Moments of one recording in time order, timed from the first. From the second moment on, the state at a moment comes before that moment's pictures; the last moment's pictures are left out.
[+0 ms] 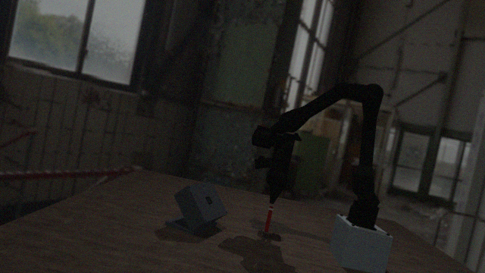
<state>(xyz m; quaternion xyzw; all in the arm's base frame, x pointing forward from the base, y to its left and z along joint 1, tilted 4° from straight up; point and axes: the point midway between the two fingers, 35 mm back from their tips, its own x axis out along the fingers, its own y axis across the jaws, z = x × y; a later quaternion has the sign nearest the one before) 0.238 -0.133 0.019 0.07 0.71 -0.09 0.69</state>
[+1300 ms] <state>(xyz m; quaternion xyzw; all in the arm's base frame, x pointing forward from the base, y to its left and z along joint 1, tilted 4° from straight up) 0.236 -0.137 -0.039 0.07 0.71 -0.10 0.69</state>
